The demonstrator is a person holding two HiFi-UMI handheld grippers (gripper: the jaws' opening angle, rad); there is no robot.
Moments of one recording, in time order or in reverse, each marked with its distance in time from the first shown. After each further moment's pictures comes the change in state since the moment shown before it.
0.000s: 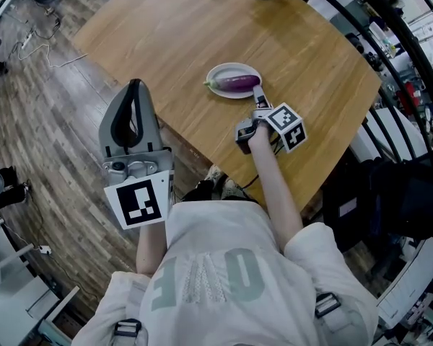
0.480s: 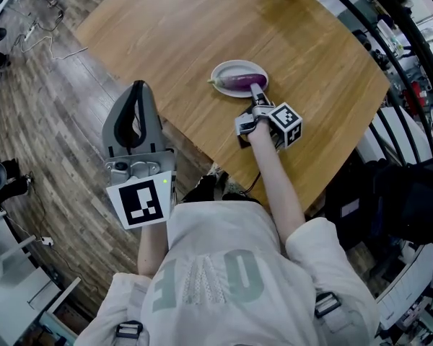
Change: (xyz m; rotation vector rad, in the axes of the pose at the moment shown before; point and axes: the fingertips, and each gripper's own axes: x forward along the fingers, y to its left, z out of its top) left arm 0.007 -0.001 -0.020 0.003 0.068 0.001; right arm 0.039 -0.015 -0.035 0.288 0.104 0.107
